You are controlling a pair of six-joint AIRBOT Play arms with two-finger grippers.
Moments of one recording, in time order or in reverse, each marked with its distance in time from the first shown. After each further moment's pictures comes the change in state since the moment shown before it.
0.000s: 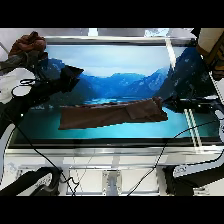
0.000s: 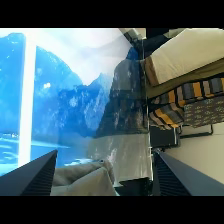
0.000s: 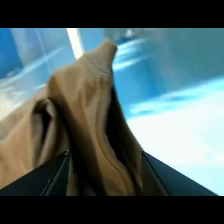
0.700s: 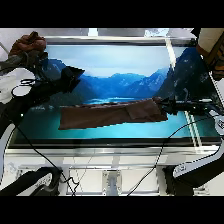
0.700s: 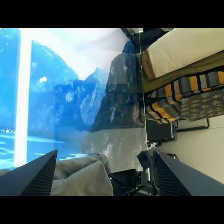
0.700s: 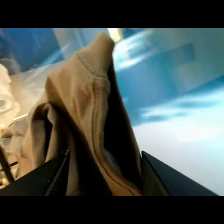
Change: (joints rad) left arm 0.000 0.000 0.000 -0.006 -0.032 0.000; right arm 0.000 -0.137 0.006 0.170 0.076 -0.045
